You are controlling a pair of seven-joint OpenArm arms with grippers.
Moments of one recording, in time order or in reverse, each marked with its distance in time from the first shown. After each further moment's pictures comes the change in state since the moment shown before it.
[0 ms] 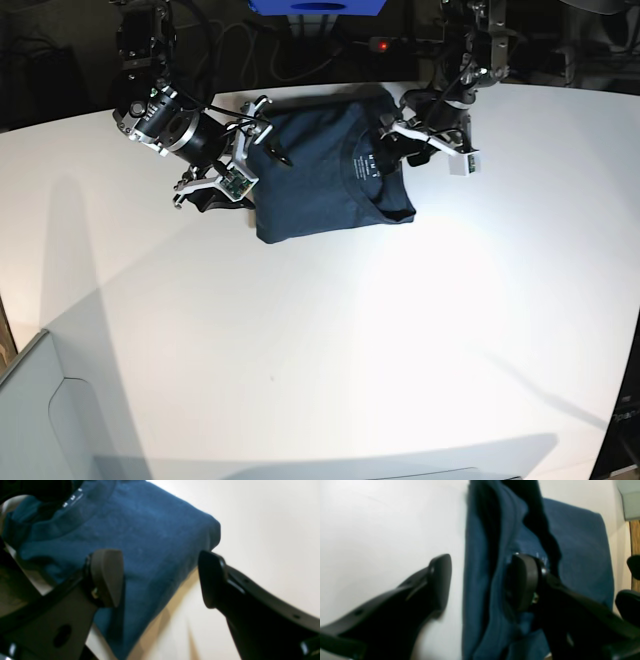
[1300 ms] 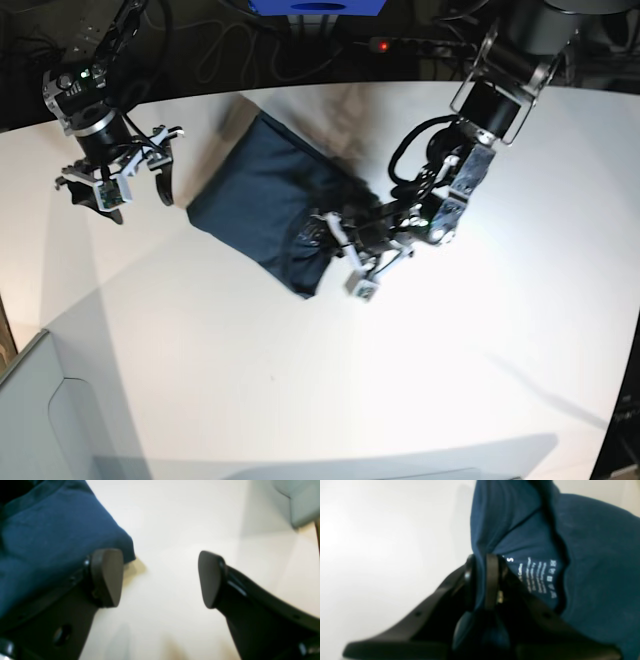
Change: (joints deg) left arm -46.1 -9.7 39.7 -26.7 1.0 -0.1 11.0; right arm -2.0 -8.0 31.6 7.5 0.5 0.0 0.2
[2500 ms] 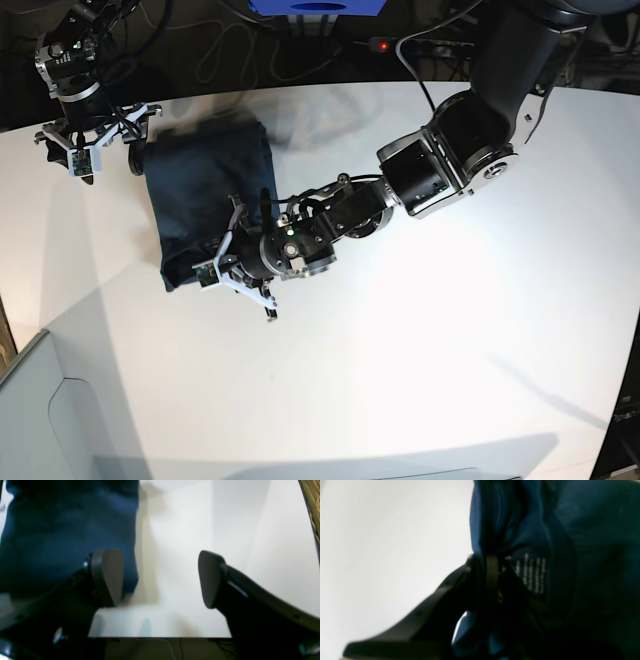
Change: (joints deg) left arm -19.4 13.5 30.5 -14.4 24.0 -8.9 -16.4; right arm -3.4 -4.4 9.5 0.0 -0.1 0.0 -0.2
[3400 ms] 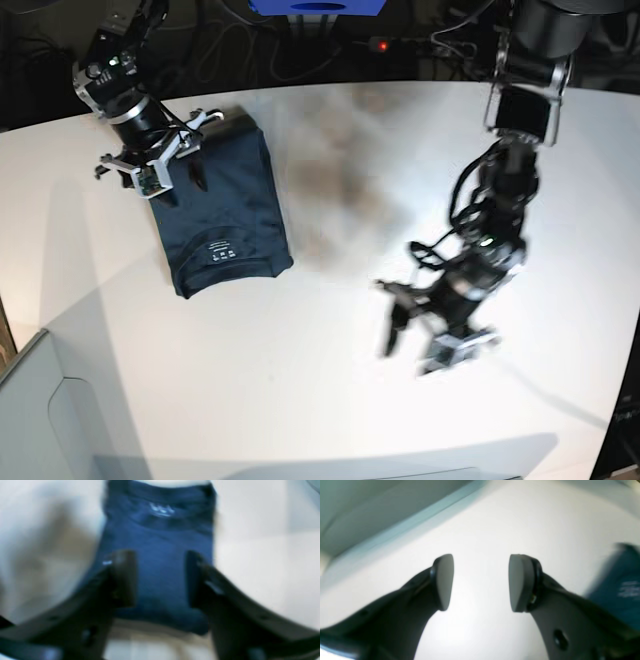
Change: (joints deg) left arm 23.2 -17.9 -54.4 34.5 0.3 1.0 2.4; right arm 0.1 0.4 -17.6 0.1 0.0 0.0 0.4
